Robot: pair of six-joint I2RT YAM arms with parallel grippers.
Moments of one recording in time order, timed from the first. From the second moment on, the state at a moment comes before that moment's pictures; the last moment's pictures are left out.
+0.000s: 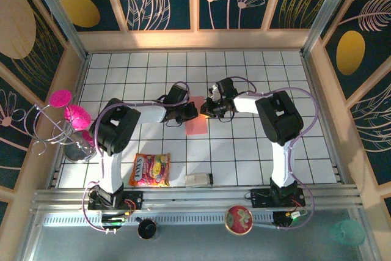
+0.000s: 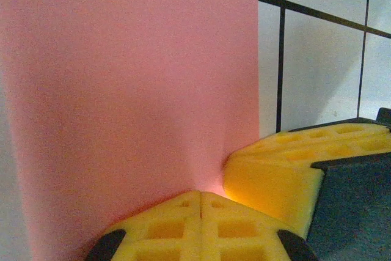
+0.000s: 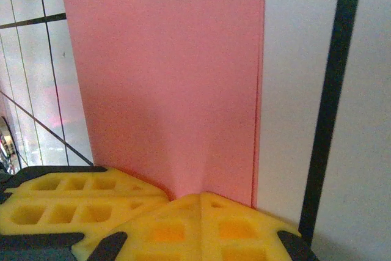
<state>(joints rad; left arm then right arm) -0.58 2.00 1.11 -0.01 0.33 -0.82 0.48 2.06 1.17 -0.13 -0.58 0.62</state>
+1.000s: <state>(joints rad) -0.47 1.81 0.90 0.14 0.45 -0.86 0.48 2.06 1.16 -0.12 -0.57 0.59</state>
